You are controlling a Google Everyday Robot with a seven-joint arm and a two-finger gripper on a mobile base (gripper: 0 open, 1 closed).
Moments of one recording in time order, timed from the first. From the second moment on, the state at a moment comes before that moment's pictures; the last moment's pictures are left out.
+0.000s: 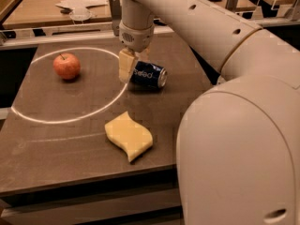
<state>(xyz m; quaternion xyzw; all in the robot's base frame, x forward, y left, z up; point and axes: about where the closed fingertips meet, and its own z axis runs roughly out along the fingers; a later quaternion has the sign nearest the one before) 0.655 0.040 0.862 -0.50 0.86 0.03 0.07</state>
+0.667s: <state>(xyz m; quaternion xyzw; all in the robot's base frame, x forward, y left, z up) 0.656 0.037 0.847 -0.51 0.86 0.03 0.06</state>
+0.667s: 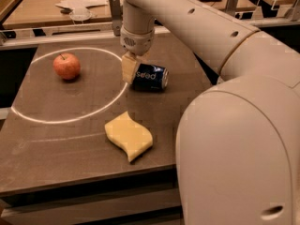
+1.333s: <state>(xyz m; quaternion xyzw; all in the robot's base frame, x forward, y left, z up) 0.649 0.055 0.958 -0.55 0.80 0.12 0.22</state>
